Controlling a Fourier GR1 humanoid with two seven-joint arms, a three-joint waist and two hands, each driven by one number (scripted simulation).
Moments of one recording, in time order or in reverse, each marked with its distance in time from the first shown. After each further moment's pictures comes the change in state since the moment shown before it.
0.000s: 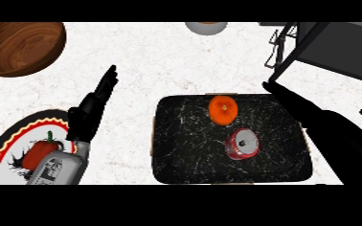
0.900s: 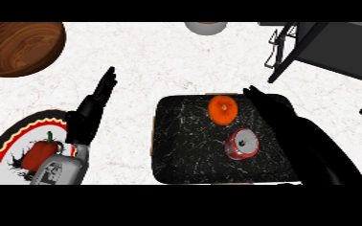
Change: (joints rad) left arm 0.031 -0.044 0.047 -0.022 -0.048 -0.035 -0.005; right arm 0.026 0.189 0.092 0.037 0.223 0.034 0.039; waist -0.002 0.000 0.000
